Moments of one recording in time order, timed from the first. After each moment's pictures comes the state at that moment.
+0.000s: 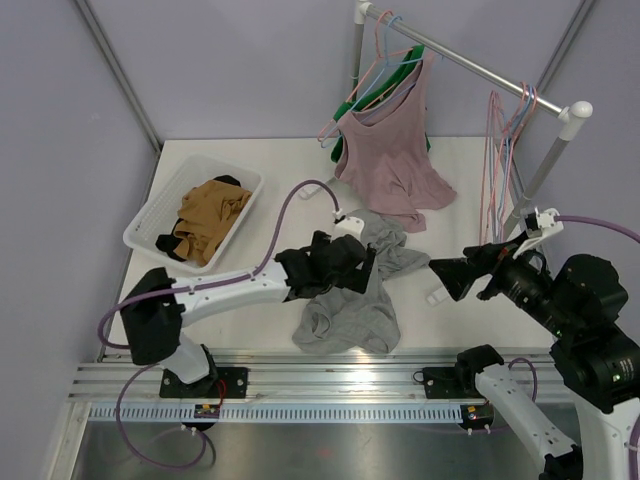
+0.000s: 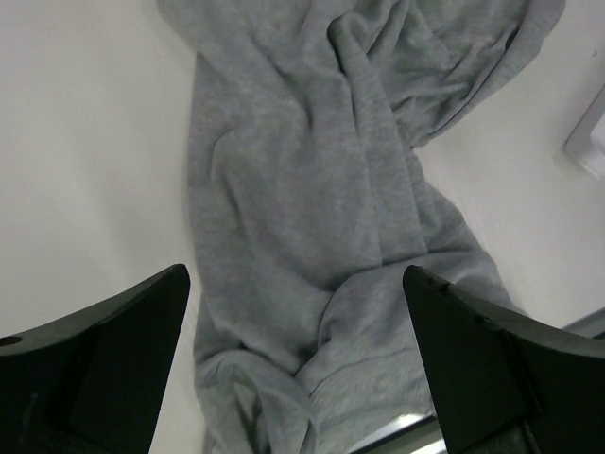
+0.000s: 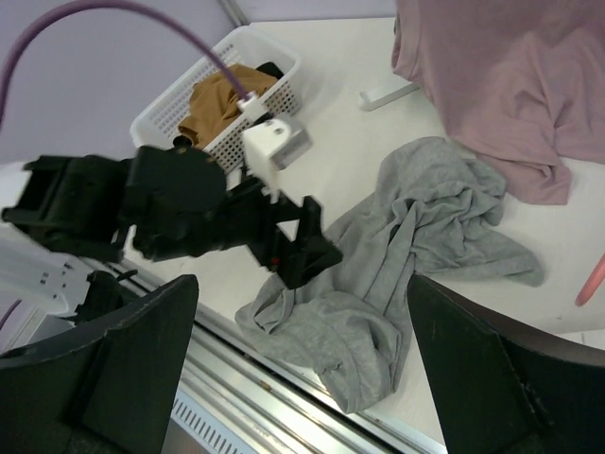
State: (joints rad) left arm -1.10 1.50 1.11 -0.44 -0.42 -0.57; right arm 0.30 0.58 1.32 -0.92 -0.28 0.34
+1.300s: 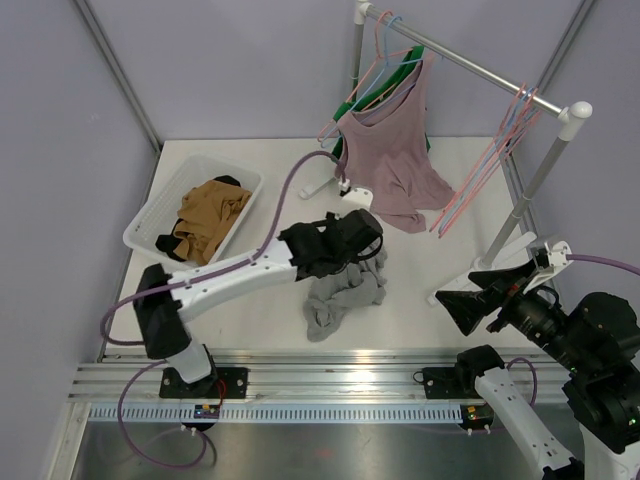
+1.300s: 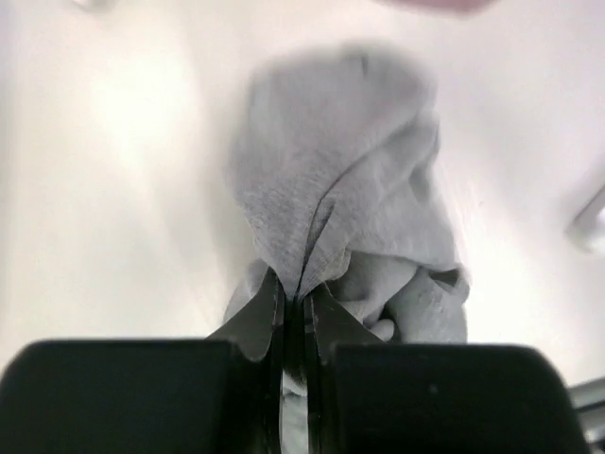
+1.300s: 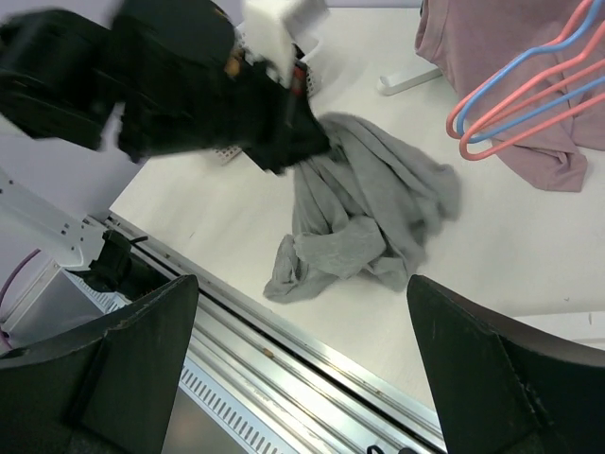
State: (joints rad) left arm -1.10 1.69 1.49 -0.70 -0.57 -0.55; right arm 0.30 0.43 1.28 -1.02 -0.36 0.31
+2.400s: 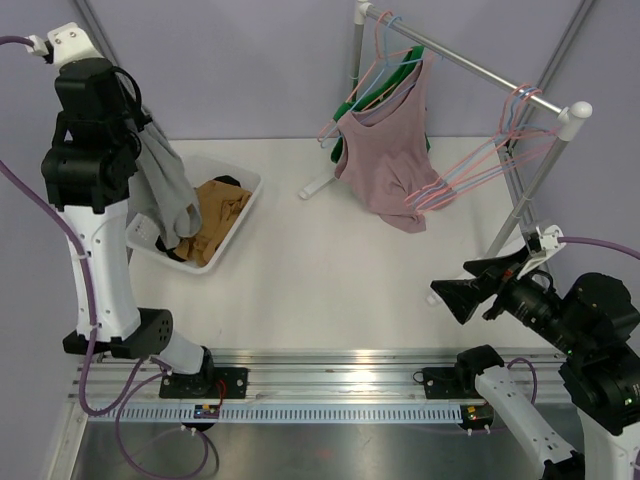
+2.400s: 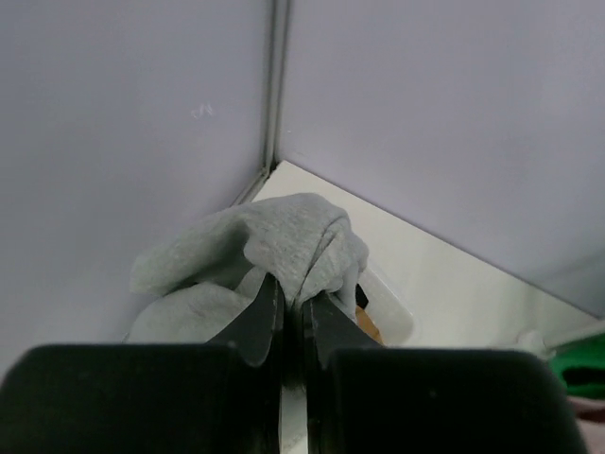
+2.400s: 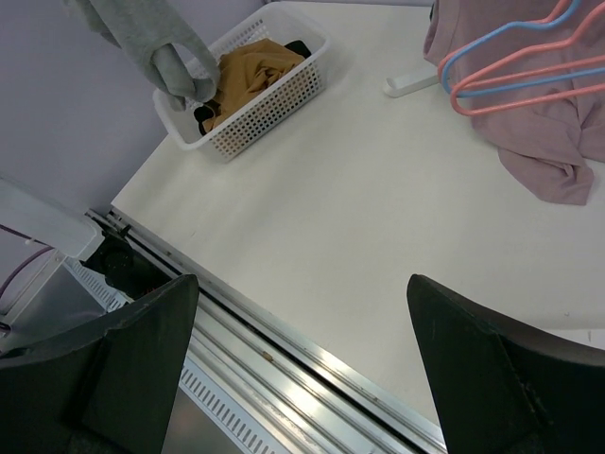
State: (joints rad) left arm -0.12 1.51 2.38 -1.09 -0.54 -0.27; right arm 0.30 0.50 1.32 -0.99 -0.39 0.29
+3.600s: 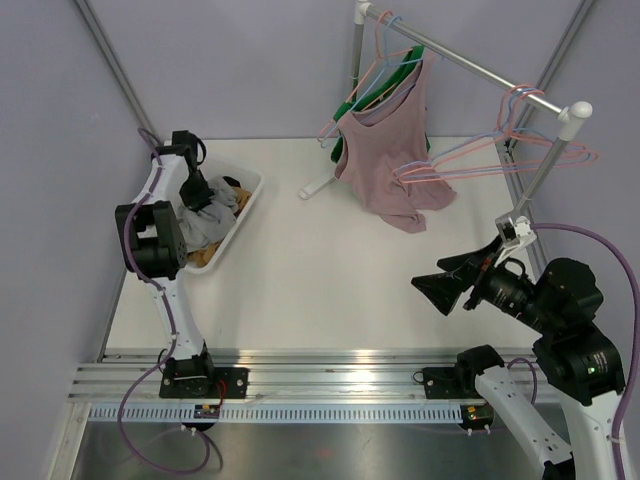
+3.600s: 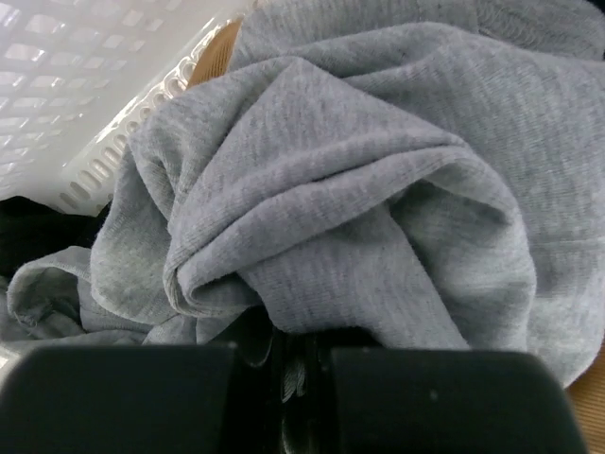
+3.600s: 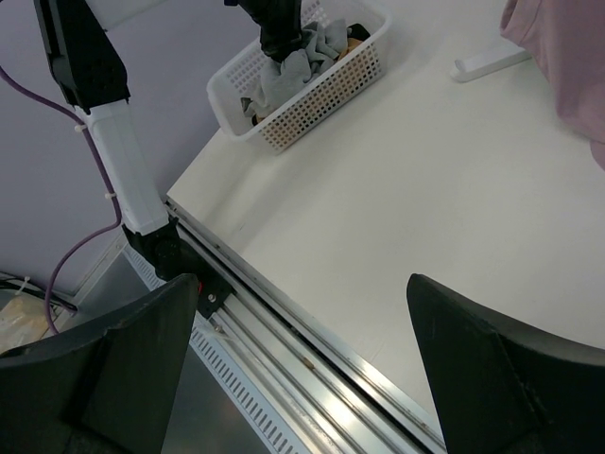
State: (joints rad) left arm 0.10 2.13 1.83 -0.97 -0.11 -0.40; right arm 0.30 0.49 1.12 -0.79 -0.52 0.40
